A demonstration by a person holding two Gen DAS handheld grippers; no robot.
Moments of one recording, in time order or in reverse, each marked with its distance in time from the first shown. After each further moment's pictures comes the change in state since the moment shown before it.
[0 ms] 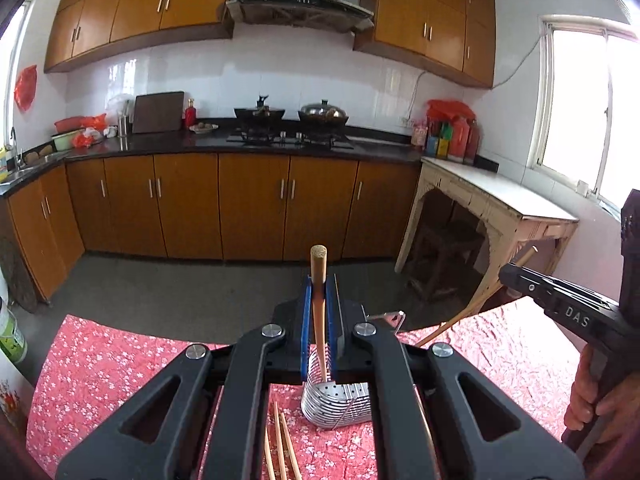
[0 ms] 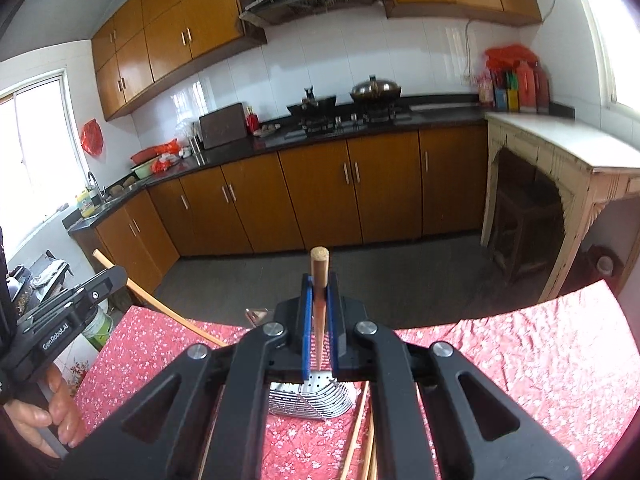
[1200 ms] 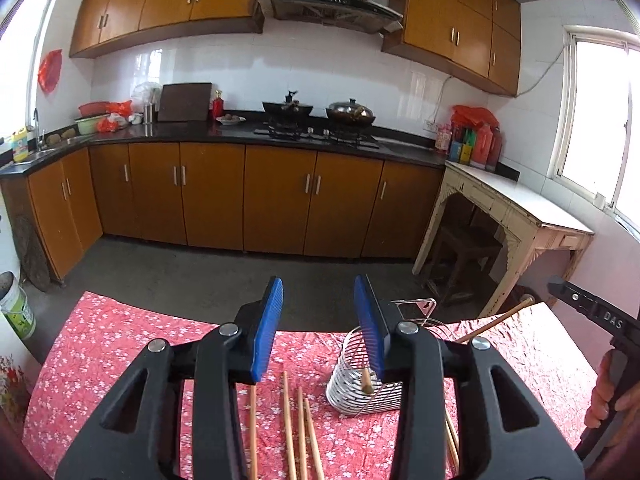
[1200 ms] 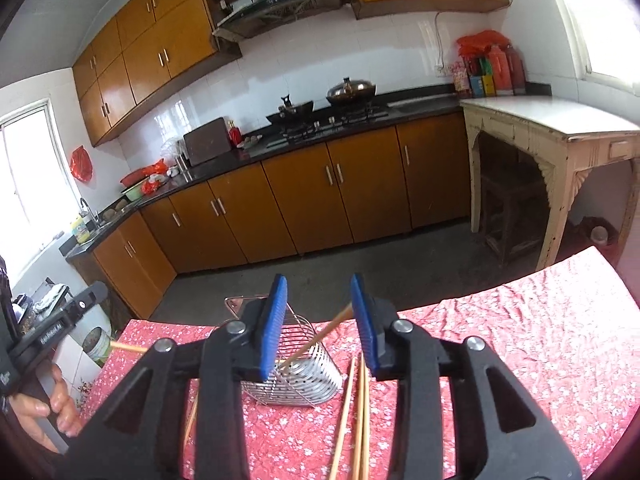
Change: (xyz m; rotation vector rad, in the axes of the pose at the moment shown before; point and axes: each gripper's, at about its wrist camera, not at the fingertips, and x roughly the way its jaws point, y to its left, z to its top) left arm -0.027 0.026 -0.009 -0.059 -0.017 0.080; right arm -0.038 -0.033 -0.031 0.087 -0.053 -0.028
